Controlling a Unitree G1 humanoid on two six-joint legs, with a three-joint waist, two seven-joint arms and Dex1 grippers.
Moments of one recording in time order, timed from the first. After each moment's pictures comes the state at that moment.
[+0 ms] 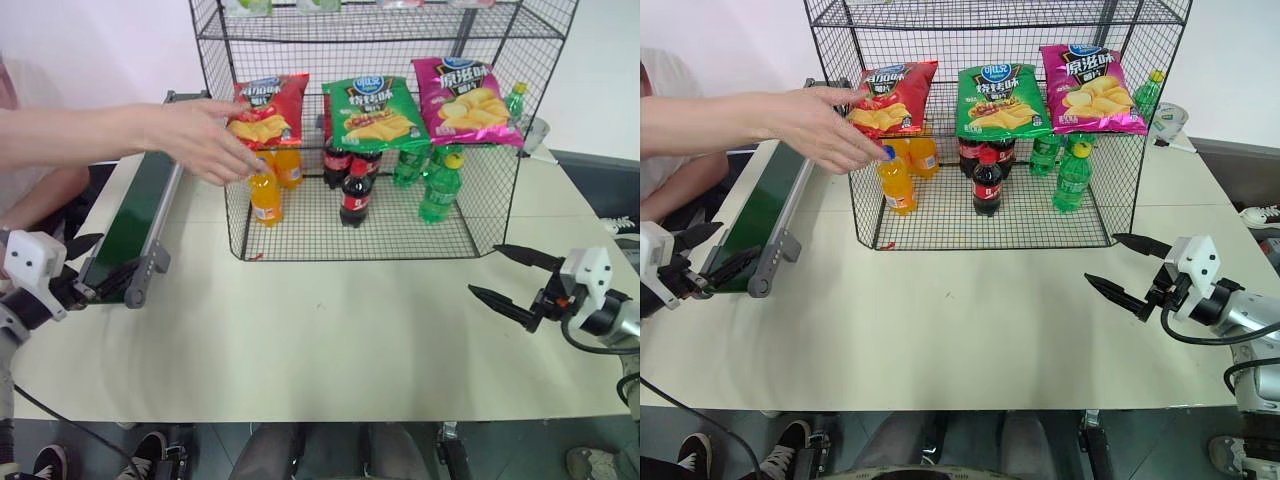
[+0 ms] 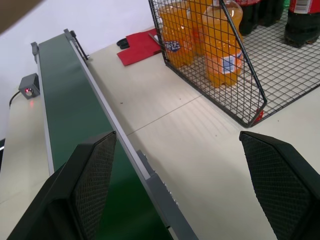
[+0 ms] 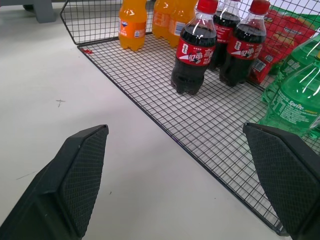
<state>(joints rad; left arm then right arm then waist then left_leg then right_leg) -0.03 0.80 0.52 0.16 -0.42 0.07 -0.92 -0.02 -0.79 -0.36 0.06 0.49 -0.03 1.13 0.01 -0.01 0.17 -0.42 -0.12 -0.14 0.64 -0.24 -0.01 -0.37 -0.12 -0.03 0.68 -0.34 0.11</state>
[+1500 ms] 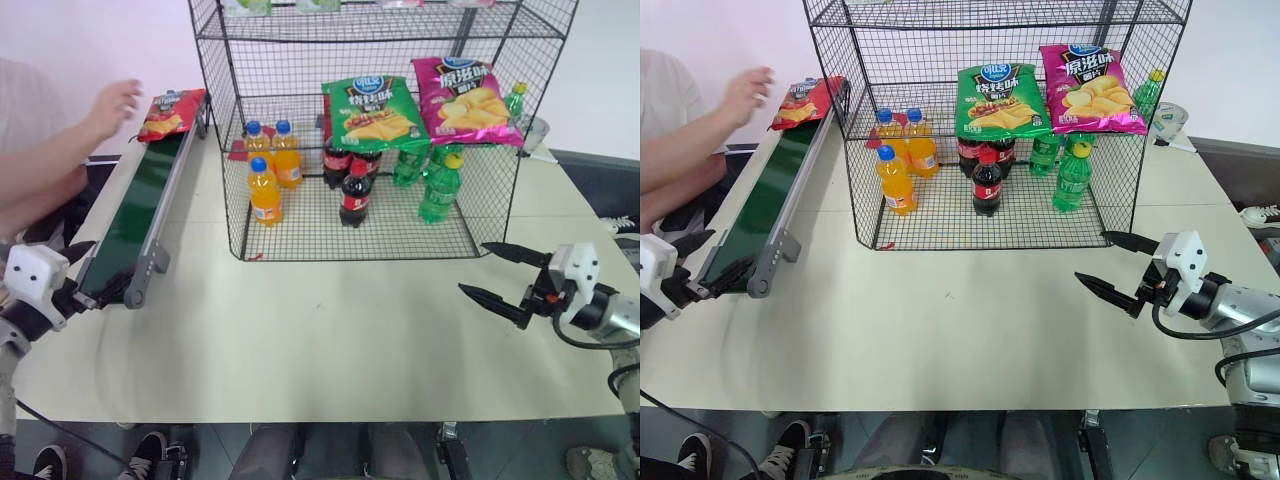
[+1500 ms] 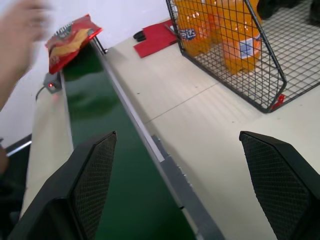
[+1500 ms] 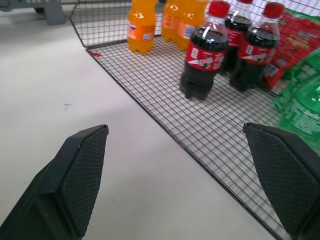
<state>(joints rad) 0.05 0.77 0.53 0.14 -0.35 -0.06 -0.83 -0.05 -0.76 -0.30 -0.01 0.51 0.01 1.15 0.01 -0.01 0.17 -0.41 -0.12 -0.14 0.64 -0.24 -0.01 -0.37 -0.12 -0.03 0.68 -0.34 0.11</state>
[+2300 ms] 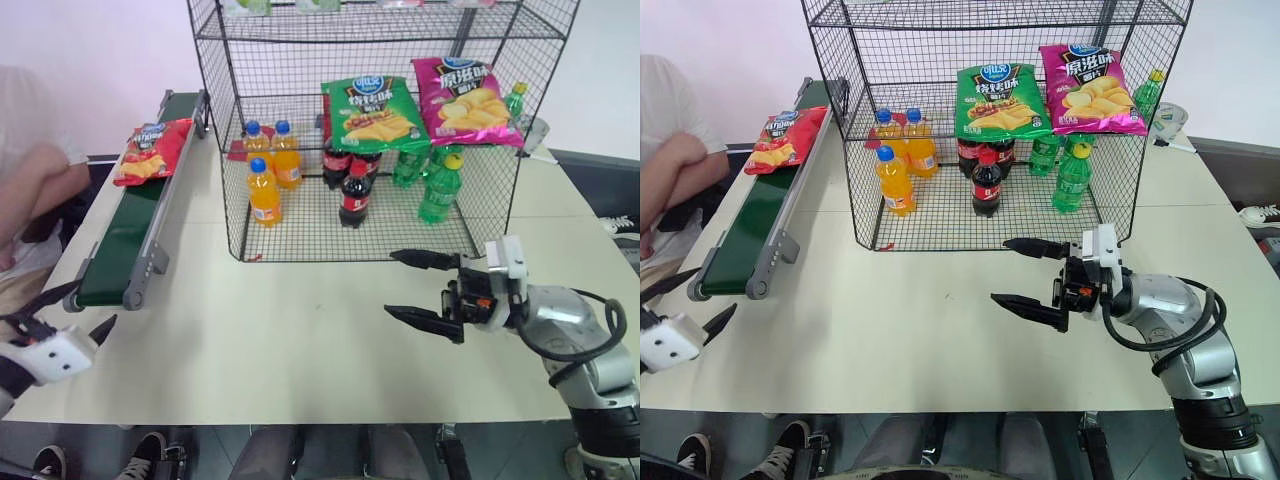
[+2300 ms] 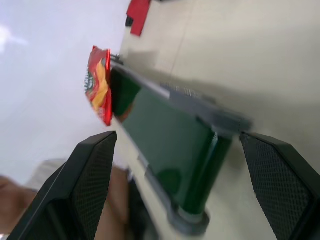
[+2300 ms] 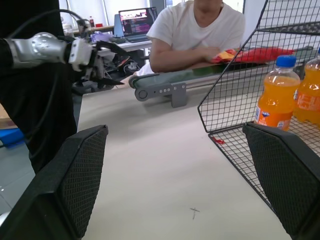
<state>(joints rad) 0.40 0.82 0.59 0.25 0.34 -0.82 -0.36 -0.15 -0.67 -0.09 -0.28 0.71 0.29 1.15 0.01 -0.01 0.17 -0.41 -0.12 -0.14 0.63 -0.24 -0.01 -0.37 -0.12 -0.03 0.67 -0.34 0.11</state>
